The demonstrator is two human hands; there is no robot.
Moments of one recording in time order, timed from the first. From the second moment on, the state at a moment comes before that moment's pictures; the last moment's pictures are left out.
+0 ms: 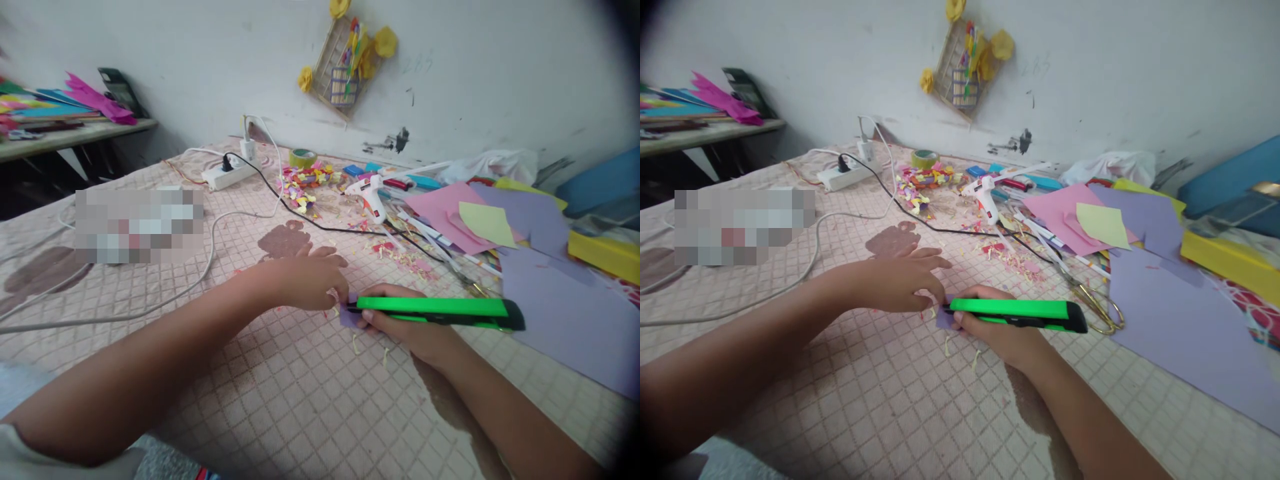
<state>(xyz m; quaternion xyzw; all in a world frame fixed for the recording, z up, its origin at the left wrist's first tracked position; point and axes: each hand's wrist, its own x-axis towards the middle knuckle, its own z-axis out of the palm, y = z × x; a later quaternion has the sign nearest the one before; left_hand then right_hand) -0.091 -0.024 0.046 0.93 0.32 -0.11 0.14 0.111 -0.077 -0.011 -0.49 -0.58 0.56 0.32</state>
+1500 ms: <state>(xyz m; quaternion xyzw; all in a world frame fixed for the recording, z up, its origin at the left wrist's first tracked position) -0.088 -0.026 0.040 0.92 0.33 -0.11 0.16 0.120 -0.067 -0.012 -0.48 -0.59 0.58 0.29</state>
